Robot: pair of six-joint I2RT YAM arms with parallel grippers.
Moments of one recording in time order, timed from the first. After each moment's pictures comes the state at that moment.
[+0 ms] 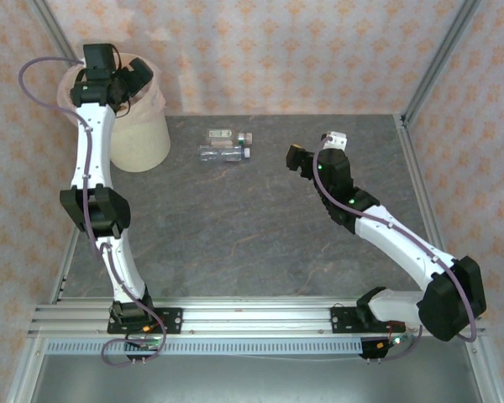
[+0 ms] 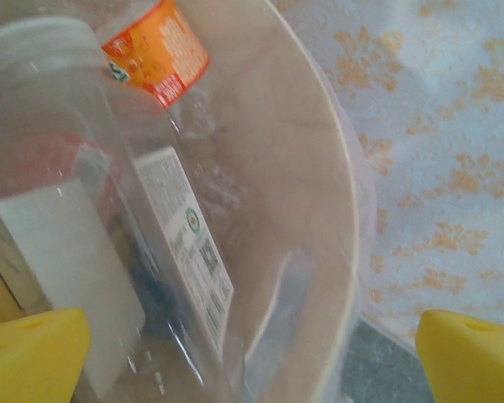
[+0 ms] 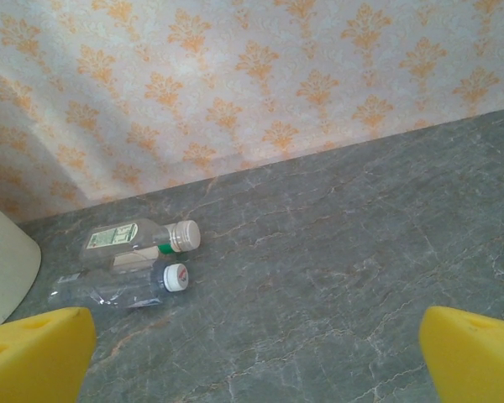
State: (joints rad) left arm 0.17 2.04 2.33 -0.88 0.06 -0.64; right arm 0.54 1.24 0.94 -0.04 0.37 0.45
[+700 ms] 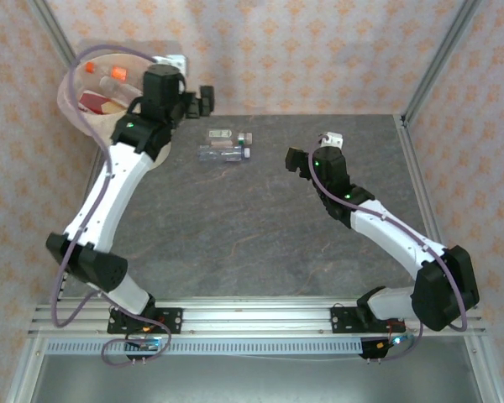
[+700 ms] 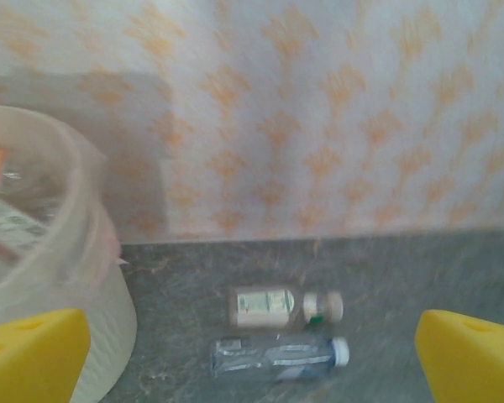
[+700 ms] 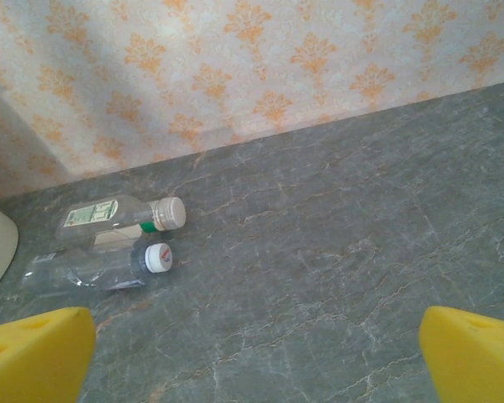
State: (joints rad) left arm -0.31 1.64 1.87 -0.67 -0.26 -0.11; right arm 0.50 1.31 0.95 -0.04 0.32 0.45
